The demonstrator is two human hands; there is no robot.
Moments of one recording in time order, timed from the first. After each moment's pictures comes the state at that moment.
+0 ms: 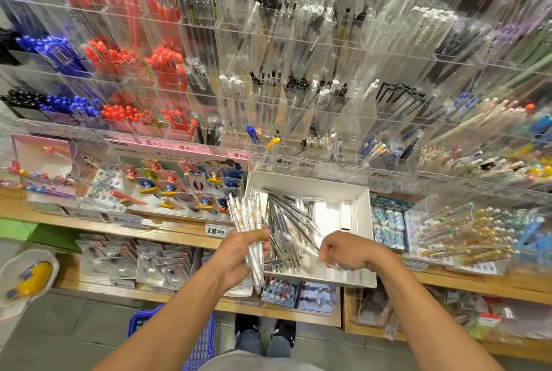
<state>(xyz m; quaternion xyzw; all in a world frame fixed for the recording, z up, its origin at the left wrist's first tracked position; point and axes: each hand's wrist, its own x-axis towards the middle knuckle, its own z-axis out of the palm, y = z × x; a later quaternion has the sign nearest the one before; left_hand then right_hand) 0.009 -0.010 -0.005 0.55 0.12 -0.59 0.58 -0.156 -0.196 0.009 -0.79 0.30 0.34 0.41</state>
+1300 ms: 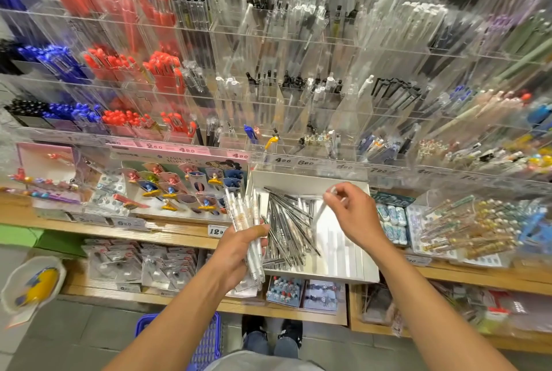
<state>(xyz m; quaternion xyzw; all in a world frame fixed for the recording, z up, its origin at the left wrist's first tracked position) 0.005 -0.008 0.009 0.58 0.10 -0.53 0.61 -0.143 -0.197 0.030 -0.80 0.42 -0.15 0.39</state>
